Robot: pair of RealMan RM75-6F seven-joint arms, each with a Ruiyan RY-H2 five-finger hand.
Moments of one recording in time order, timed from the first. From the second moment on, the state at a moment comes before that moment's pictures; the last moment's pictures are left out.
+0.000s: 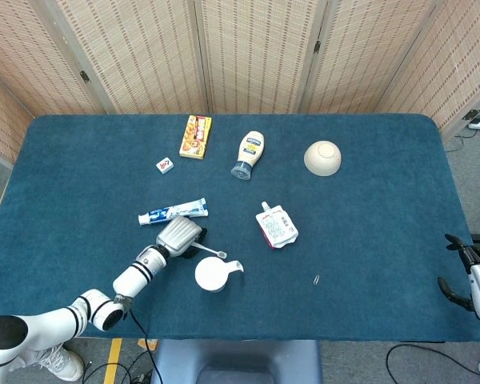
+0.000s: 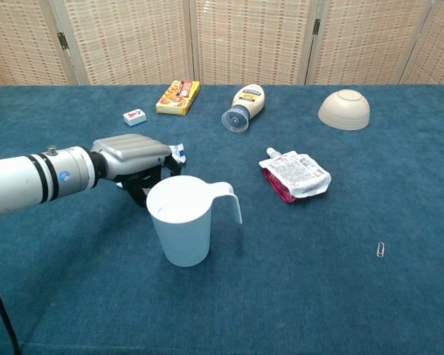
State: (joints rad) left arm -0.89 -1.71 -0.11 -1.09 1.33 0.76 0.16; right arm 0.02 -1.06 0.06 -1.59 -1.48 1.50 0.09
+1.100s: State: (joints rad) left arm -0.78 -1.31 -0.17 -1.61 1.57 0.93 -0.82; right arm 0.04 -1.06 0.06 -1.60 -1.50 1.49 0.07
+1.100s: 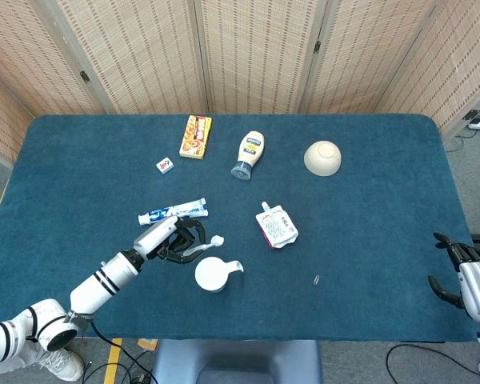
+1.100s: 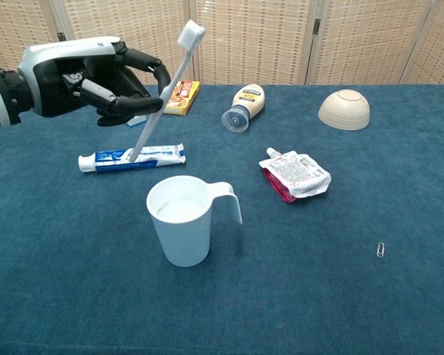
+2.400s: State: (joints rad) left arm -0.80 -1.49 -0.09 -1.56 1.54 0.96 -0.63; right arm 0.03 -1.05 0.06 -1.60 -1.51 1.52 0.09
